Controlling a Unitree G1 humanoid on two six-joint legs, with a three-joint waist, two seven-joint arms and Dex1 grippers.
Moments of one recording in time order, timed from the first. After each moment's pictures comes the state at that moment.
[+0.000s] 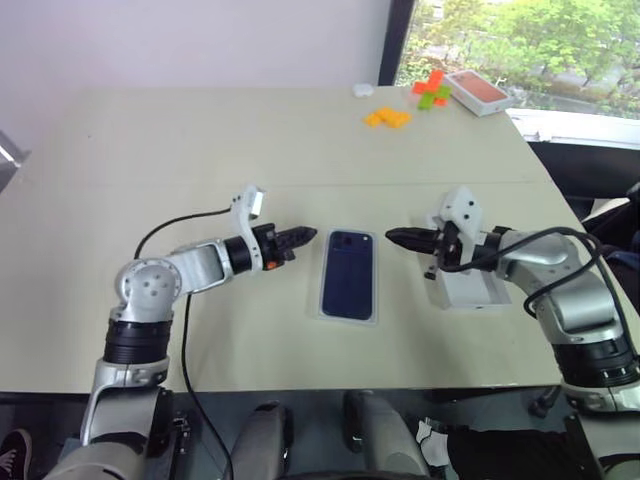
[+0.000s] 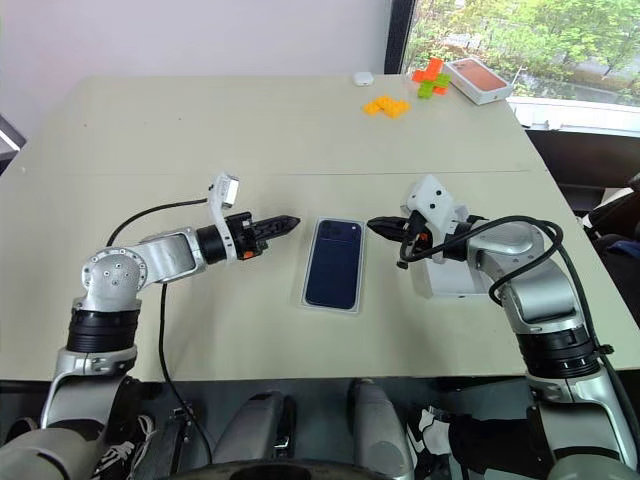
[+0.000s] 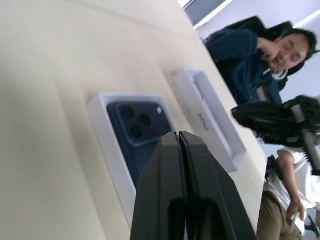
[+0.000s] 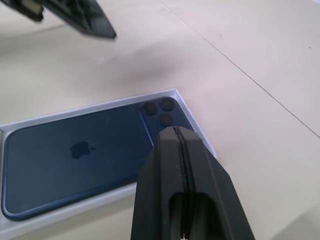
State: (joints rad) left arm -0.52 0.49 0.07 -0.10 -1.13 1.05 -0.34; right arm -0.45 -0.71 0.02 -0.16 0.34 0.63 0.88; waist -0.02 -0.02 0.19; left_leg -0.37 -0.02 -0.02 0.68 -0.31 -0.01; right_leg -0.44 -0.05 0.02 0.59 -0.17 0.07
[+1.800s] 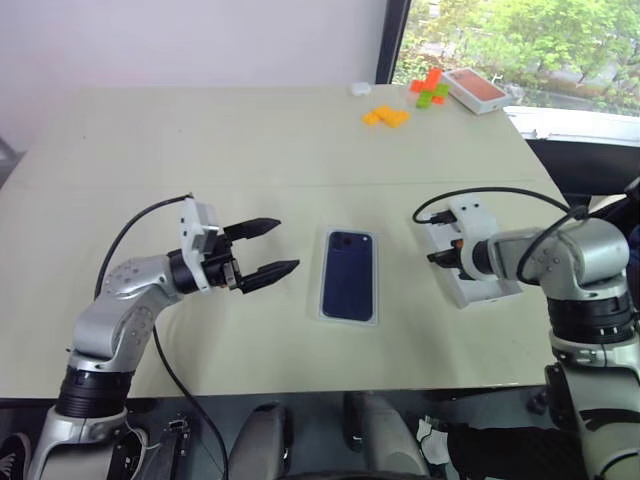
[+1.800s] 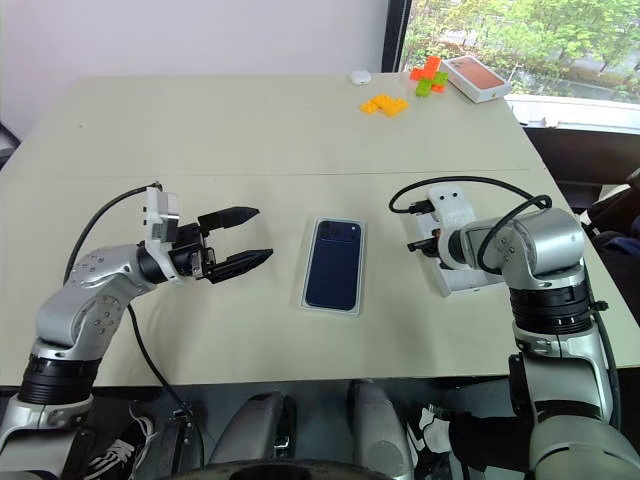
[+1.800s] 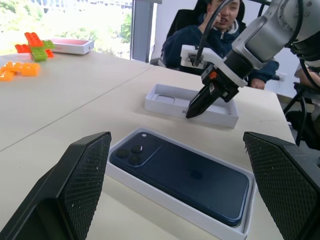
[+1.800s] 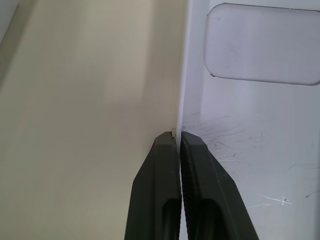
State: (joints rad) left arm -0.29 0.58 0.06 -0.20 -0.65 0.37 -1.00; right arm -0.68 -0.65 -0.03 -0.11 0.62 1.61 0.09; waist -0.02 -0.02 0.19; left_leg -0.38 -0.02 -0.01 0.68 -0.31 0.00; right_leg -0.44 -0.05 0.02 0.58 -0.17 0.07
